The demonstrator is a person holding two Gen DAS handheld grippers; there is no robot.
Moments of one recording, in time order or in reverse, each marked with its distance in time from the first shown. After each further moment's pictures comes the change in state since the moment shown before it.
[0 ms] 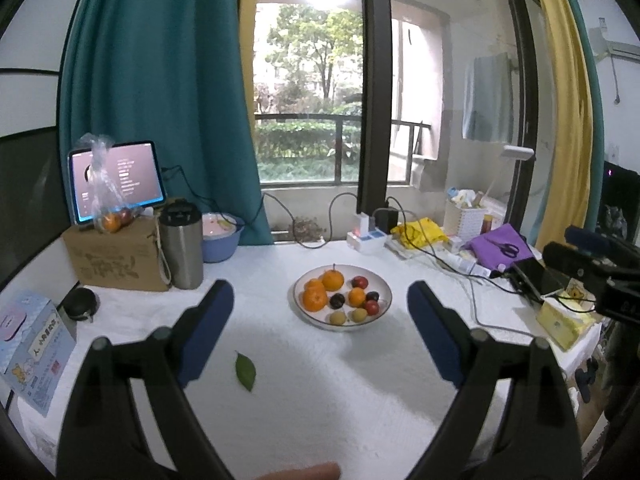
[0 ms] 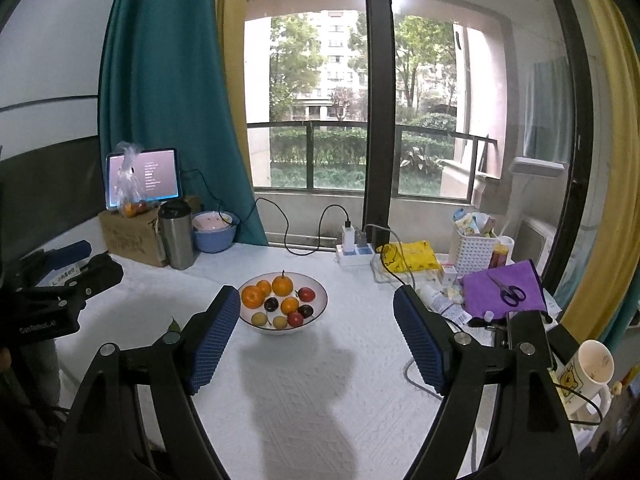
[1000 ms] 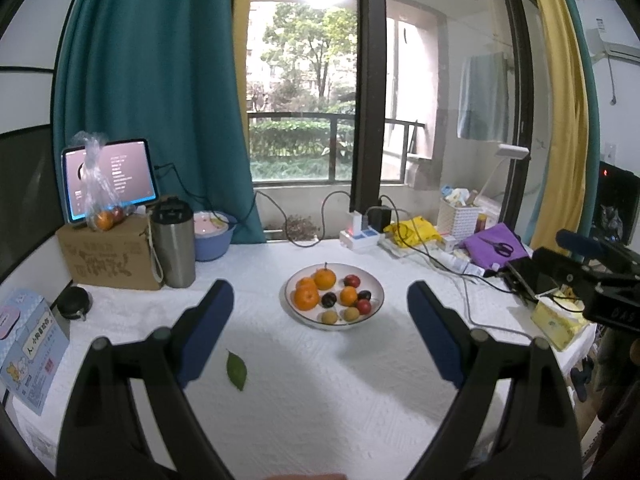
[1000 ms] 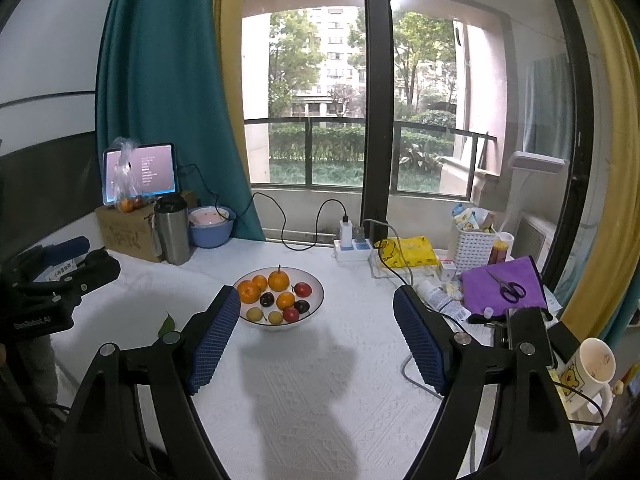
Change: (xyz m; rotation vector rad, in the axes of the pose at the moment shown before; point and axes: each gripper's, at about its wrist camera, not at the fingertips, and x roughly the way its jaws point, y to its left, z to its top) left arm 0.000 -0.007 -0.002 -0.001 0.004 -0.021; right arm 0.008 -0.006 -0.005 -0.002 0.010 -0.002
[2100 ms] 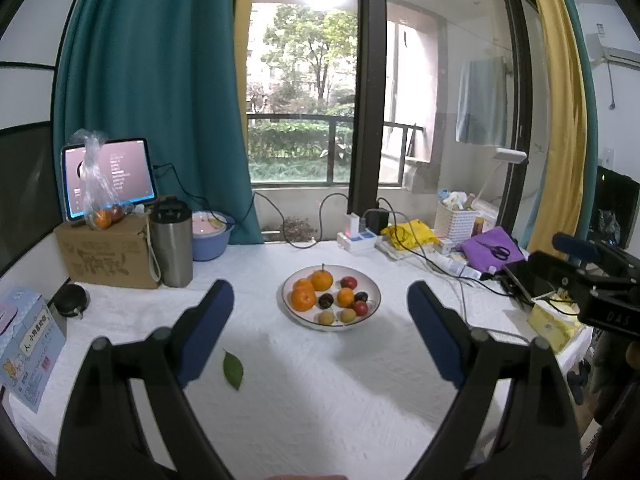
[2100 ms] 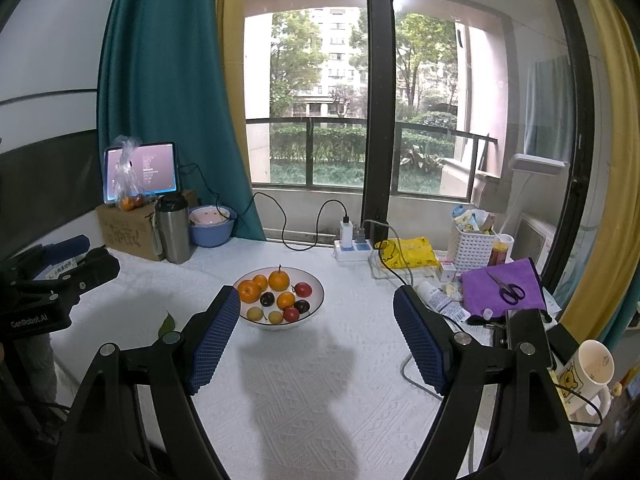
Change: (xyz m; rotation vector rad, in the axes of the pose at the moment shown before) left arm -0.001 -0.003 0.000 -0.010 -0.007 -0.006; right arm -0.001 0.000 -0.001 -0.004 -0.002 0.003
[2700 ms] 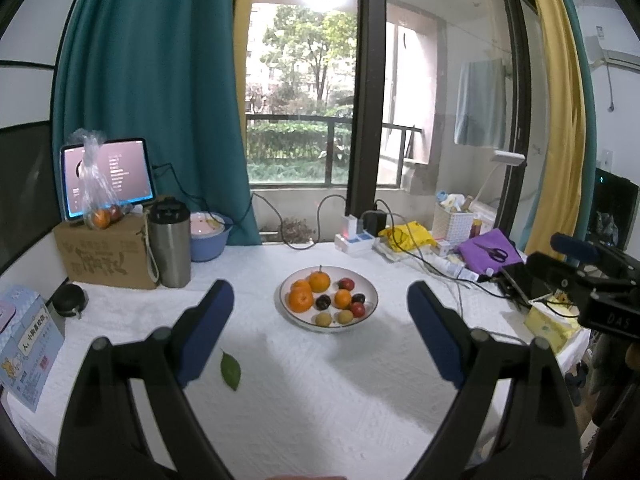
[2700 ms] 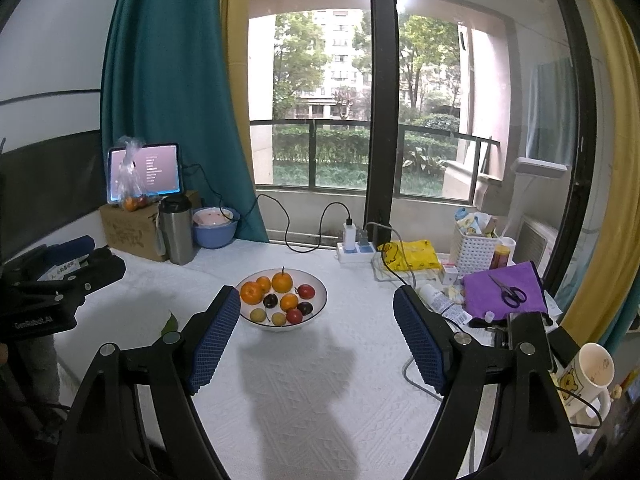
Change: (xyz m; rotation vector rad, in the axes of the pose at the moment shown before) left arm 0.001 -0.002 -0.001 -0.006 -0.006 -0.007; right arm -0.002 0.001 0.002 -0.010 -0.008 0.010
